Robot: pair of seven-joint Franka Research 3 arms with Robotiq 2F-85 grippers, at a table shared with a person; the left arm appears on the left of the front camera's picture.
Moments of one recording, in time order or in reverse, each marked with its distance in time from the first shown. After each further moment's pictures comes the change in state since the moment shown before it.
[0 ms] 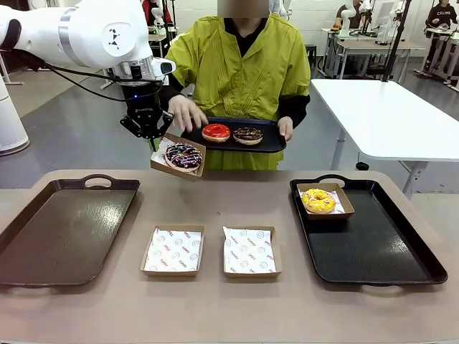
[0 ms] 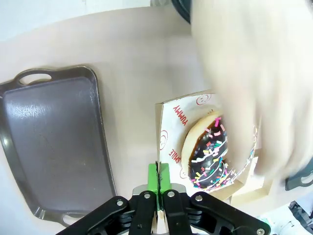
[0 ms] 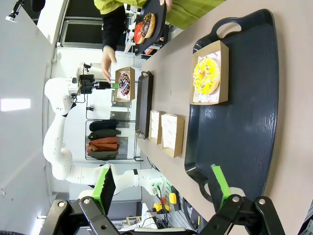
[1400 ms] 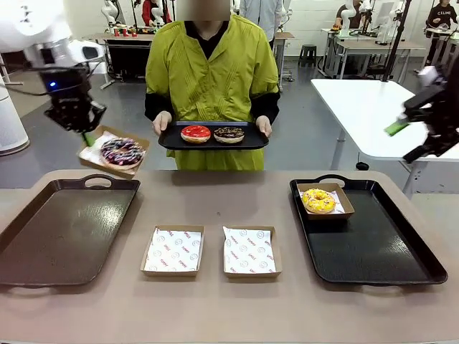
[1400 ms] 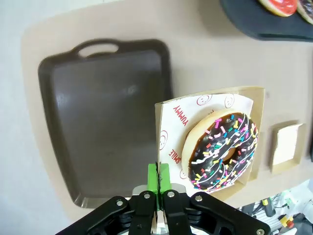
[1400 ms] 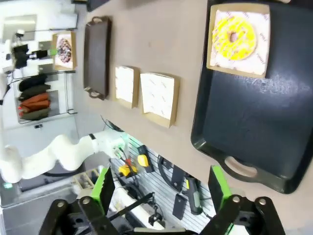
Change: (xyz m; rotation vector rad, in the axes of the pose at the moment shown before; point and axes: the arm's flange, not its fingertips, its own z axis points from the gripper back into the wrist) left arm -0.050 0.143 0.043 0.008 -0.009 -0.021; right arm 0.010 0.185 -0.168 -0.448 0.336 0.071
